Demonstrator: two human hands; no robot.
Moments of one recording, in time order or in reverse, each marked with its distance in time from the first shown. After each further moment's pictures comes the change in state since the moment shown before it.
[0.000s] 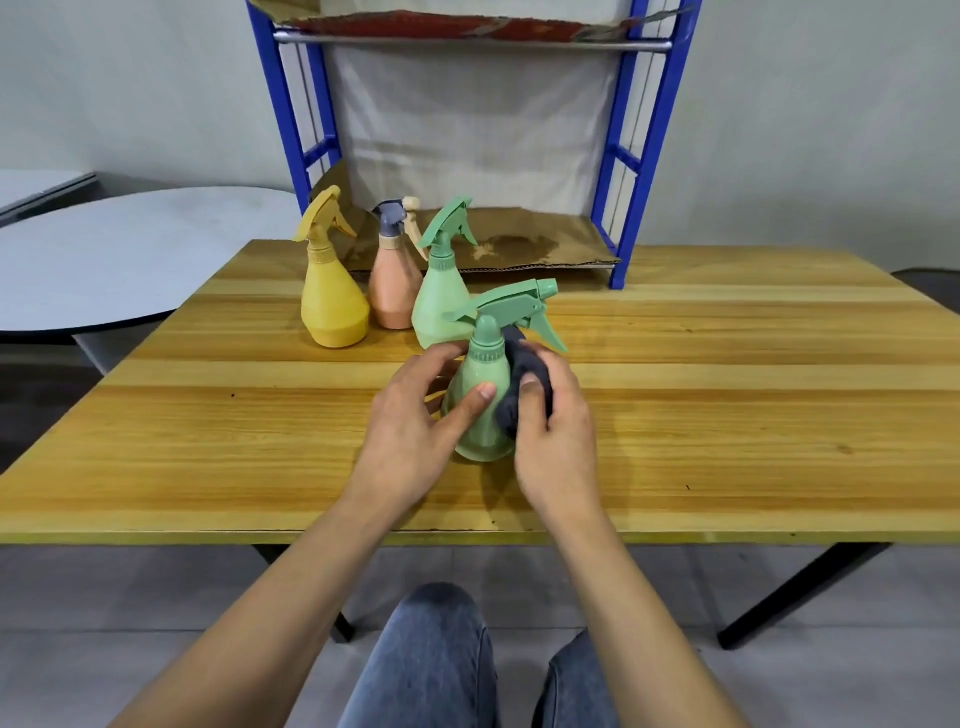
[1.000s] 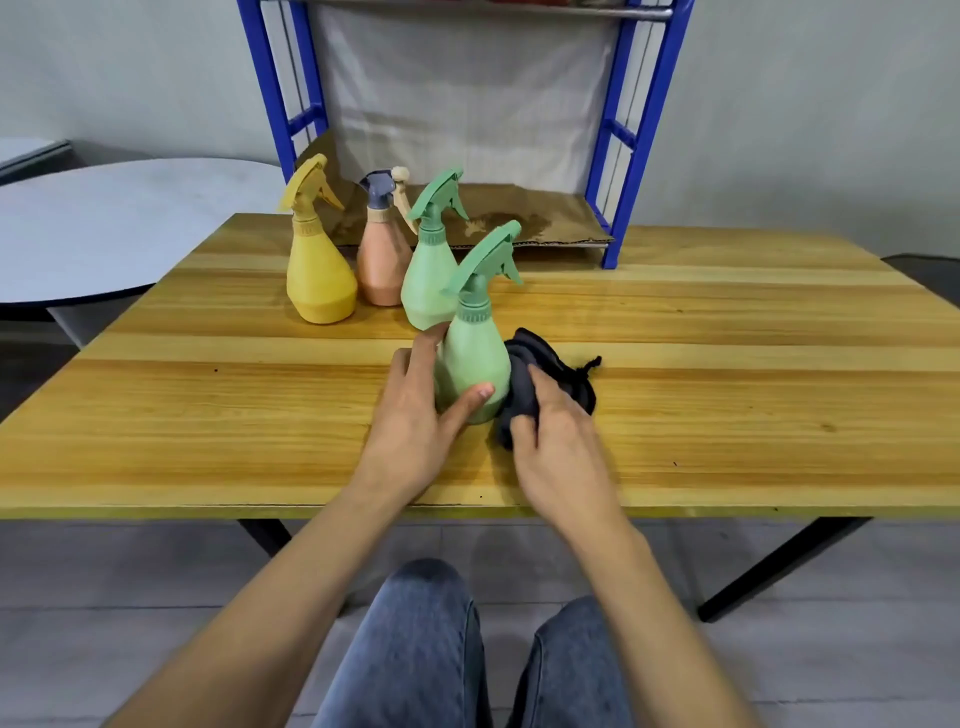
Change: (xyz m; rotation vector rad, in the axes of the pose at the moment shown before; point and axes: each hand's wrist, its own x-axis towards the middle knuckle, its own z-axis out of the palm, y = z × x) left_hand -0.011 -0.009 0.019 0.196 -0.054 -0.090; right_hand -0.023 0.005 -0.032 -0.479 -0.311 0.070
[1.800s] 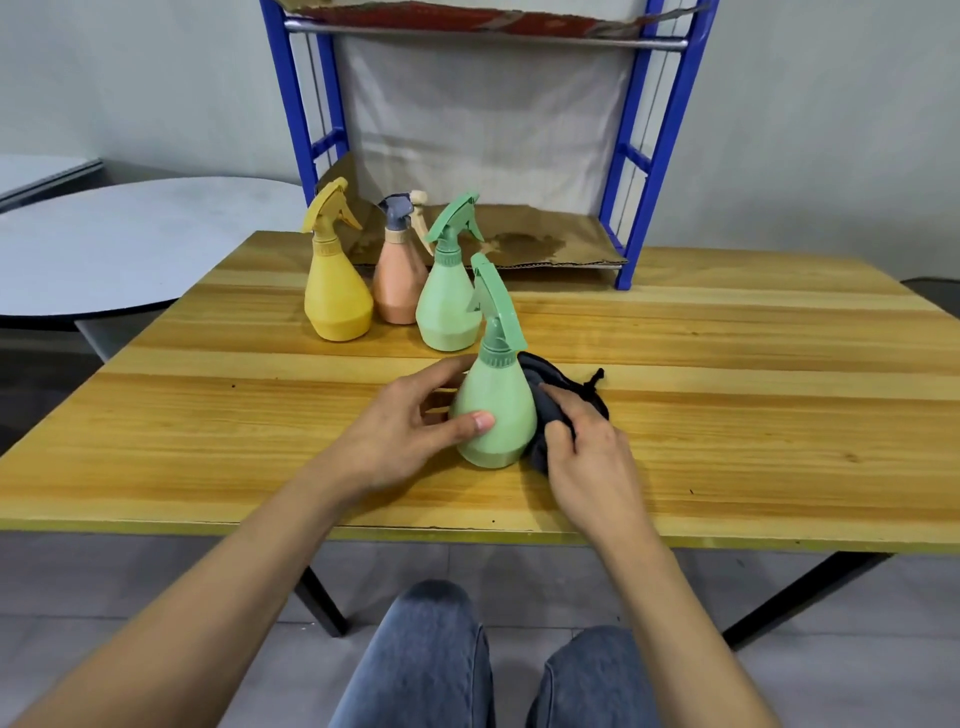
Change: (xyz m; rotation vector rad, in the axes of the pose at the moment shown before) left_hand 0.020 -0.017 -0.039 -0.296 -0.405 0.036; right_hand 0.016 0.011 -0.004 0.108 0.098 0.011
